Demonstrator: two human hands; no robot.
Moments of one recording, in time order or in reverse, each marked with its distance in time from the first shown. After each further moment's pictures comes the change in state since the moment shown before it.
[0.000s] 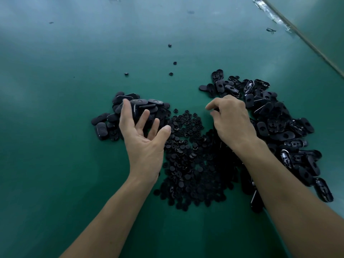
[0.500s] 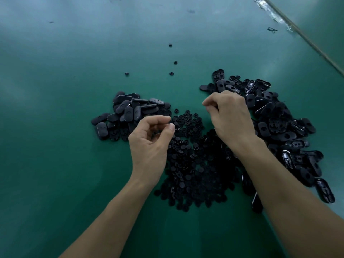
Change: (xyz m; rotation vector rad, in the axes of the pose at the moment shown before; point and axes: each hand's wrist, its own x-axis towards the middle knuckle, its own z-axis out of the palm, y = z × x) left_hand -0.003 0.003 0.000 0.116 -0.102 0.057; right_hand 0.004 -0.011 -0.004 0.017 0.076 -0.083
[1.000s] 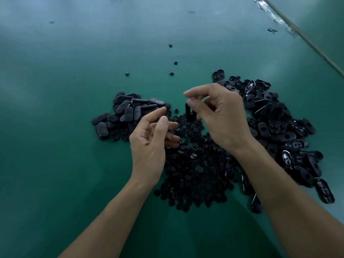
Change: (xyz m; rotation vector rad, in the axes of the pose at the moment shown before) left_hand -0.001 0.001 0.003 -0.146 -0.010 -0.091; right_hand -0.013 -0.027 -0.011 0.596 0.055 -0.182
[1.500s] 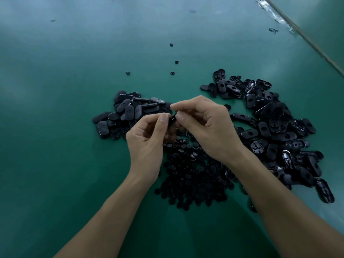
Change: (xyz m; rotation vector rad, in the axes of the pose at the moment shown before) left_hand 0.003 0.004 -0.001 -0.055 0.017 0.056; right_hand -0.017 -0.004 0.016 0.216 -0.156 0.058
